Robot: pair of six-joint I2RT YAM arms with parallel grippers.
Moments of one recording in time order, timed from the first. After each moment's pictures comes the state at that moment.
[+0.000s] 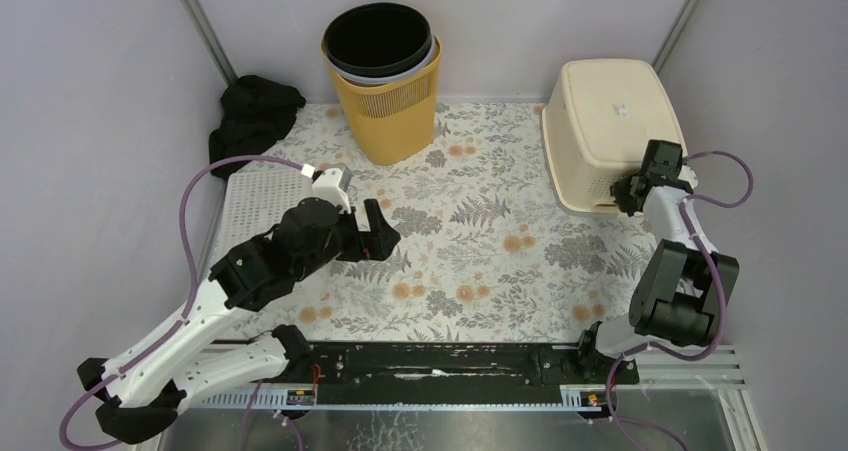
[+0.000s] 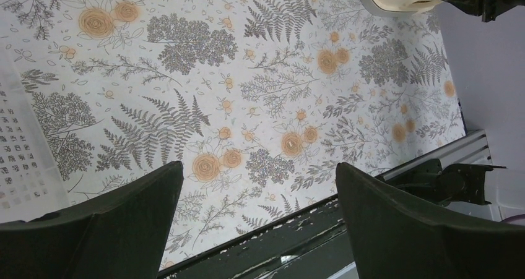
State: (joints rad) left arm -0.86 0.83 1.04 -0.77 -0.23 -0.66; right arm -0.32 1.46 0.99 -0.46 0.08 0.87
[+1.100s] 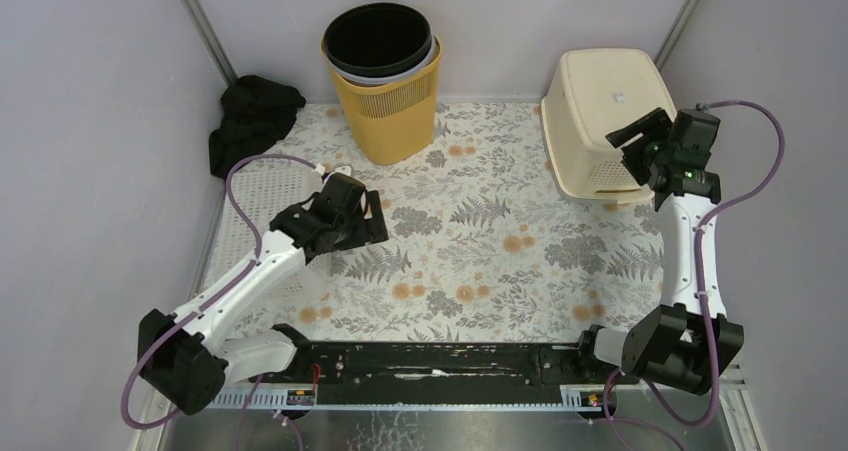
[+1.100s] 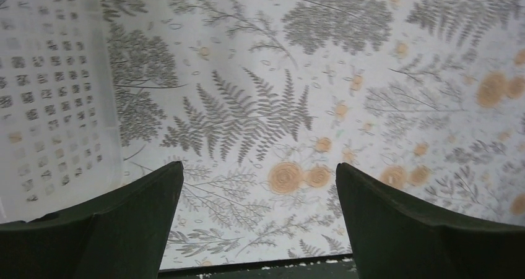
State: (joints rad) left arm -0.56 1.14 0.96 -0.76 -0.15 -0.68; right arm -0.30 1.25 1.20 -0.51 -0.16 0.74
